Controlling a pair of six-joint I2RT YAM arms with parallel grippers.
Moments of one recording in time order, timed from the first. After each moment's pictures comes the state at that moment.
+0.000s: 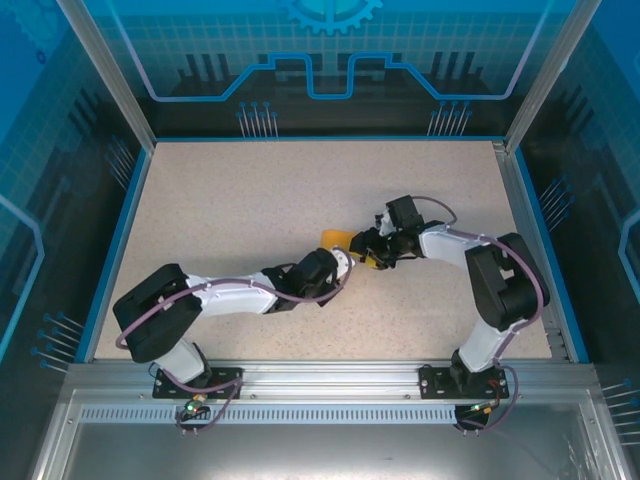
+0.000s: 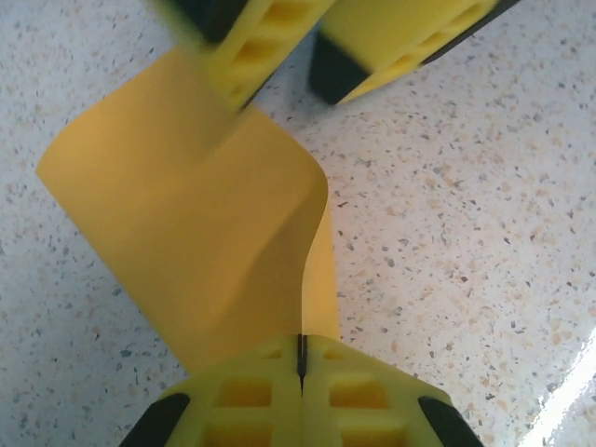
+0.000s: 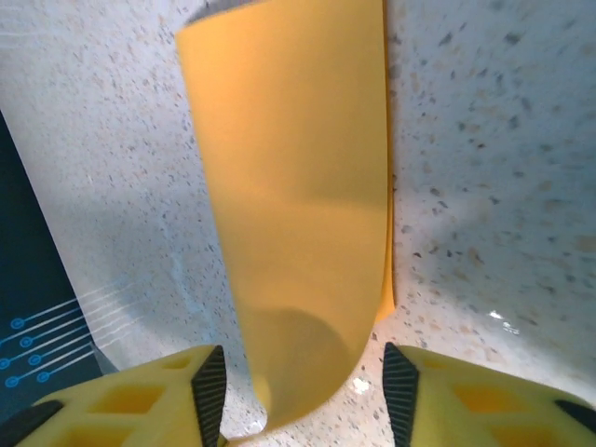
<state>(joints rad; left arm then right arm) -0.89 1.59 0.78 -0.02 -0.16 0.01 0.36 1.70 0.91 -0.25 -0.57 0.80</state>
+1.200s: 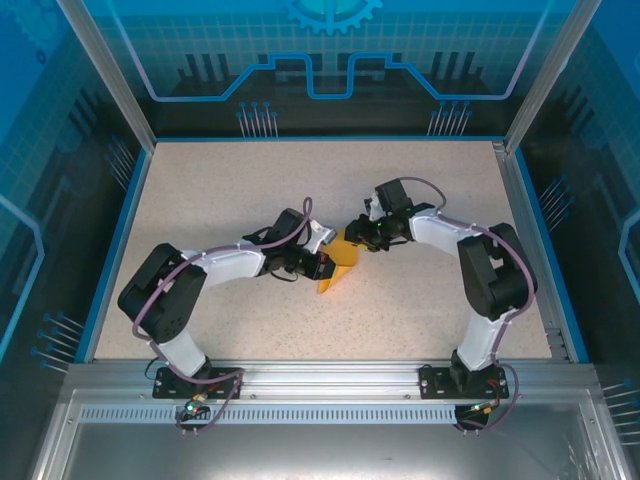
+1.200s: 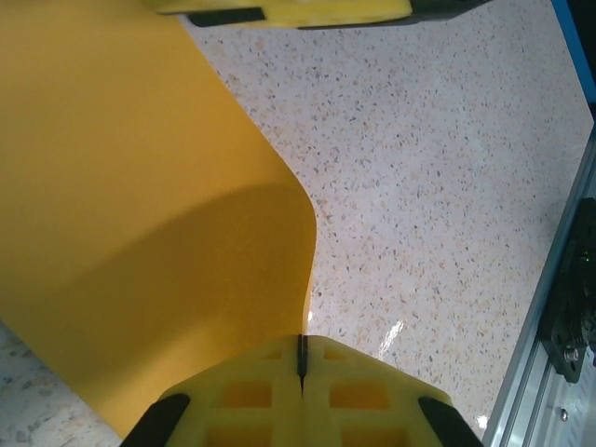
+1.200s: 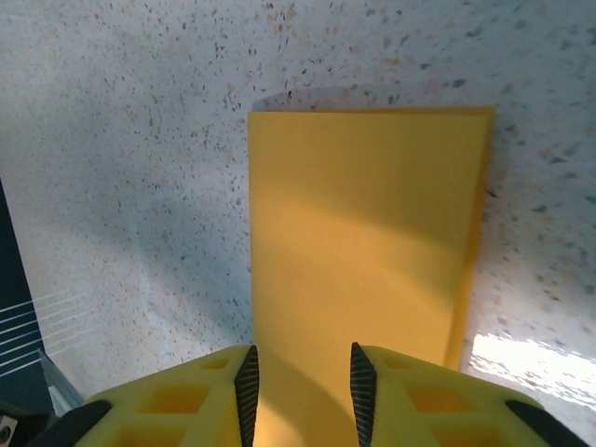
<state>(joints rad) -0.58 1.69 0.90 -0.11 0.59 -0.30 0.40 1.83 1.14 -0.37 -0.51 0.66</state>
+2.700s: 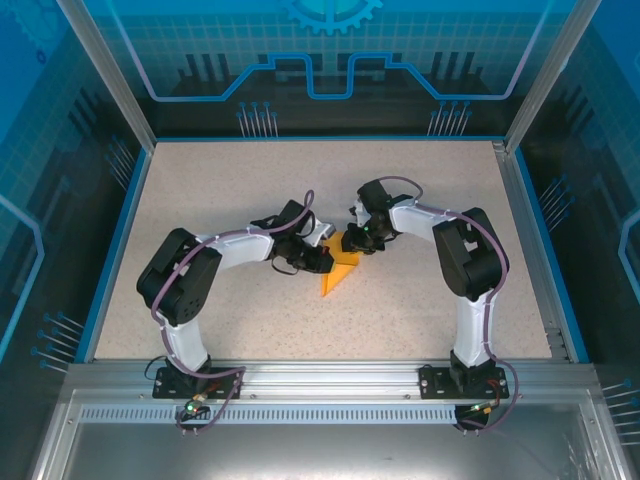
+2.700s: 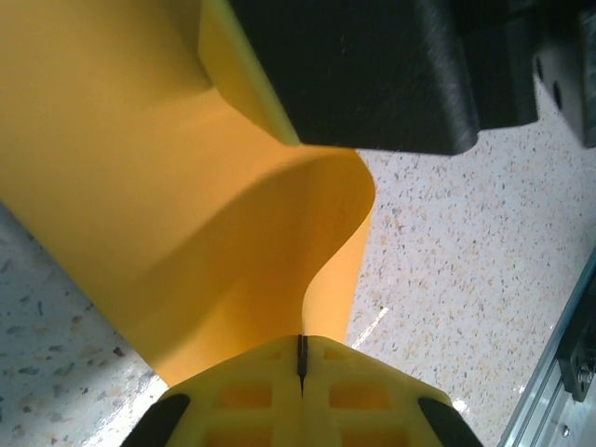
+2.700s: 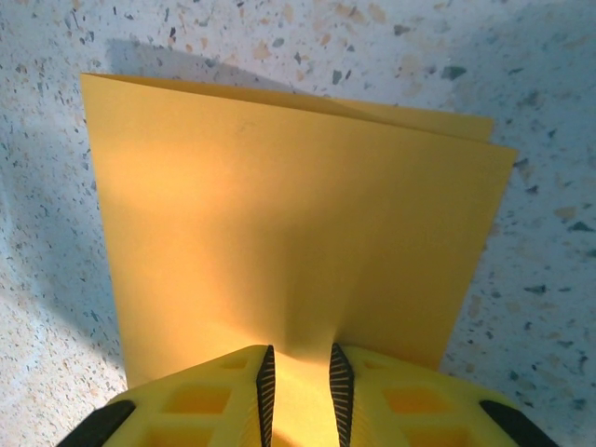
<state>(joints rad) -0.53 1.83 1.06 -0.30 0.59 -0.30 0.44 2.01 1.31 -0.58 -0.40 0.43</state>
